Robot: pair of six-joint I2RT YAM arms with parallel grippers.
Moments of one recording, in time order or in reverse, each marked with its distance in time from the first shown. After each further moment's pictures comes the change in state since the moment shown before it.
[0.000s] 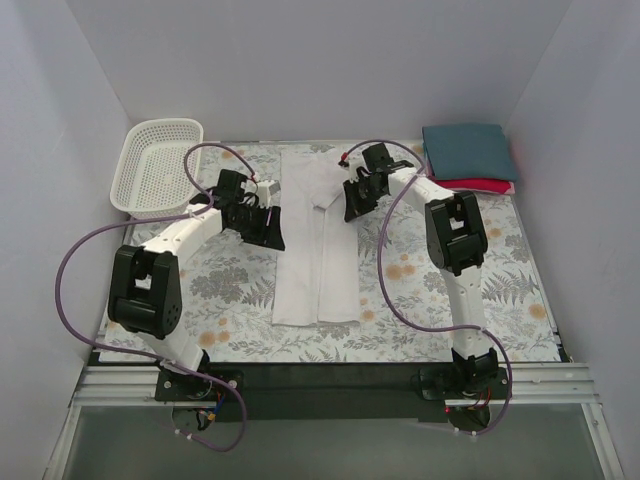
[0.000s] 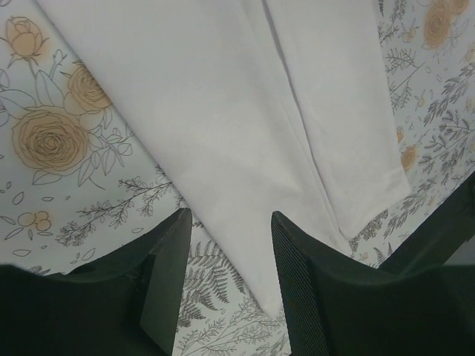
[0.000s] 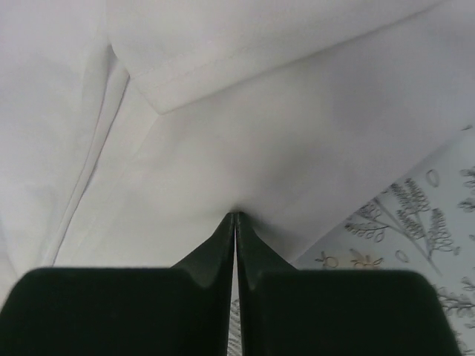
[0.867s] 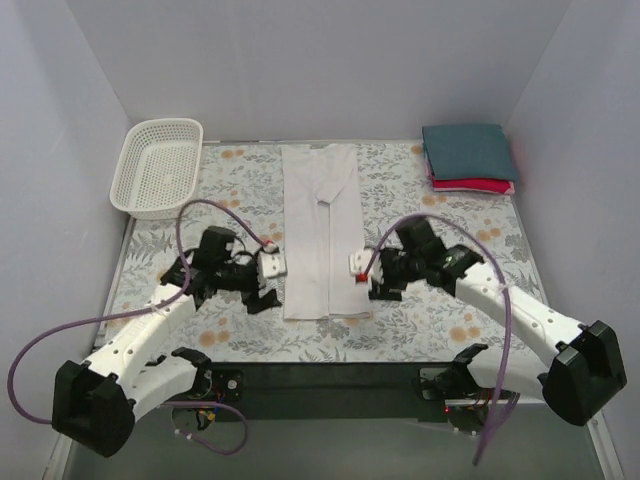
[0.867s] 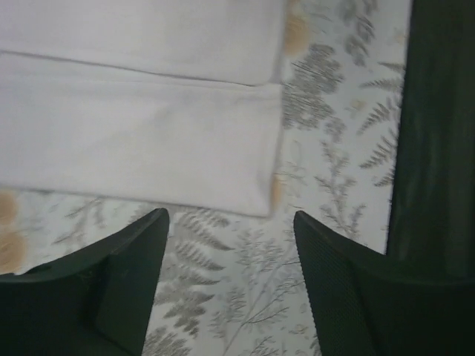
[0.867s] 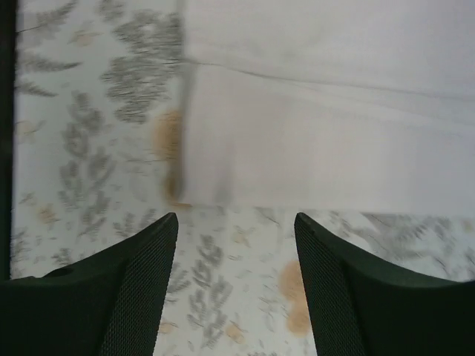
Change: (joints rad) left arm -0.061 -0.663 -0.419 0.012 0.215 0.752; right arm 0.169 -1.129 -0.899 0.000 -0.024 -0.869
